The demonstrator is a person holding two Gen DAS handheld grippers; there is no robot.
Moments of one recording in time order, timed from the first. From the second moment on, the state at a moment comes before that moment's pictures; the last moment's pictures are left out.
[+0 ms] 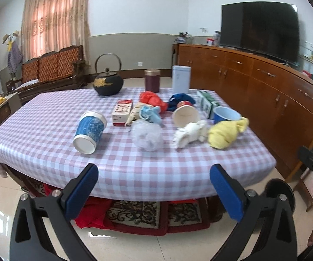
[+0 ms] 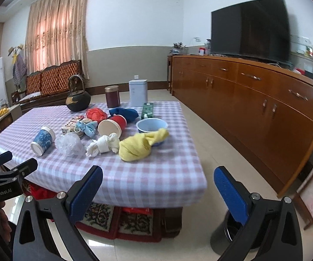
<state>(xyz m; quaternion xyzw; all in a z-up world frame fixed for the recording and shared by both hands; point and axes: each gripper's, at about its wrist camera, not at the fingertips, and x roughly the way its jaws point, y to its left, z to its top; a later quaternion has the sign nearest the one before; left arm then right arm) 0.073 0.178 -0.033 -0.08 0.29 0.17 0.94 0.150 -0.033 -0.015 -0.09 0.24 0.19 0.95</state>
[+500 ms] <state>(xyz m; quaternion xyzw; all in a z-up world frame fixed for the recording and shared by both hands) 0.157 0.221 -0.071 -0.09 0.30 0.20 0.93 0.254 0.030 -0.073 -0.10 0.28 0.21 0.93</state>
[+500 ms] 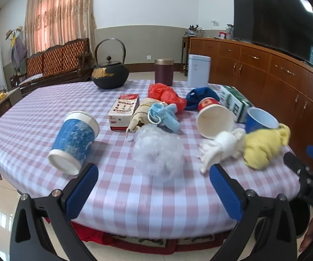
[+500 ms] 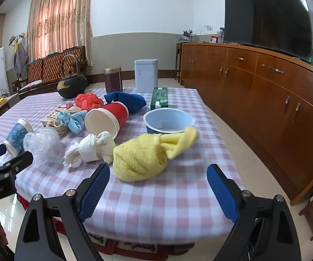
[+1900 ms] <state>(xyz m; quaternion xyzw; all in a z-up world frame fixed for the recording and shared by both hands) 0.151 0.177 -0.030 -0.10 0.26 0.10 0.96 0.218 -0.035 -0.024 -0.06 0.22 0.19 0.95</state>
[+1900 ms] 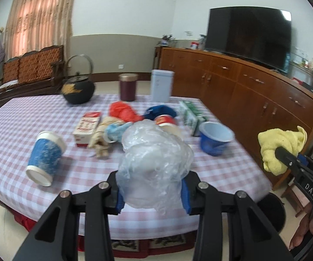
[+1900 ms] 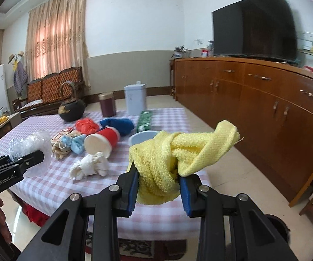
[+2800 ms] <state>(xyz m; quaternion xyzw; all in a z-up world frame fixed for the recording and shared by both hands) 0.171 -0.045 -0.028 -0.01 0.28 -0.14 0.95 0.159 -0.253 -0.015 -0.02 0.23 0.03 0.97</state>
